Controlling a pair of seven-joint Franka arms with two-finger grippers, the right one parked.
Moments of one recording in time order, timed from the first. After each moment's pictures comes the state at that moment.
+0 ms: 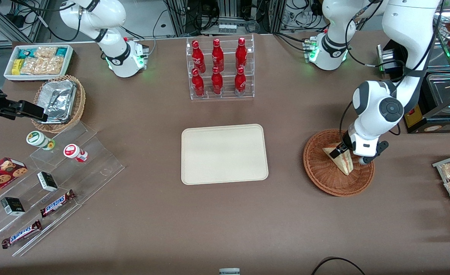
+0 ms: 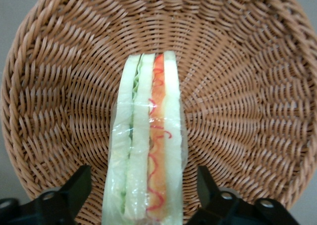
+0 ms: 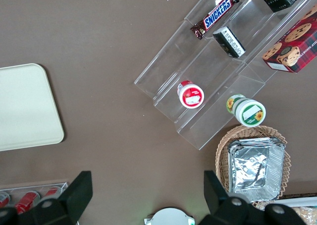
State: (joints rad) arm 0.07 0.23 -0.18 -2.32 0.00 2.57 -0.74
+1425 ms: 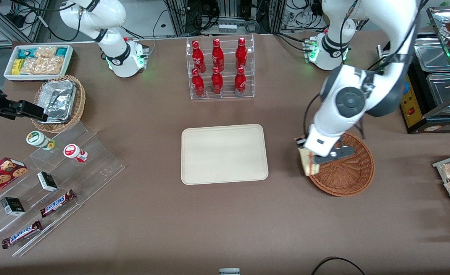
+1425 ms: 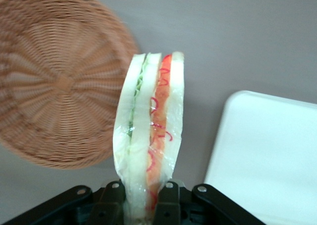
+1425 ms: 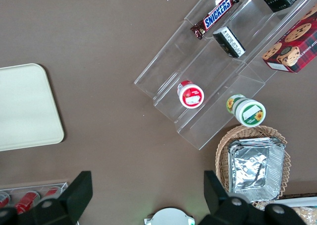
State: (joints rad) arm -0.24 0.27 -0.21 -1.84 0.04 2.04 -0.67
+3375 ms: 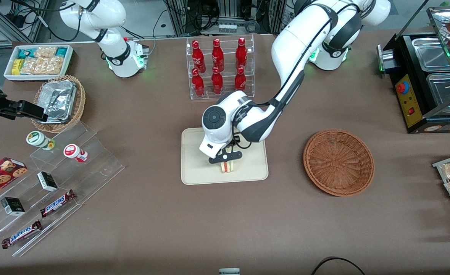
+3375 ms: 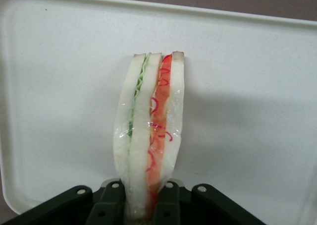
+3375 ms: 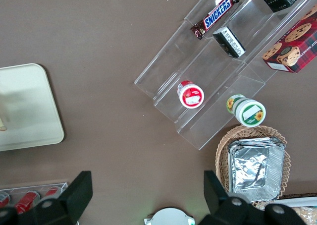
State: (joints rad) arm -0.67 0.89 -0.21 -1.21 0.13 1.98 -1.05
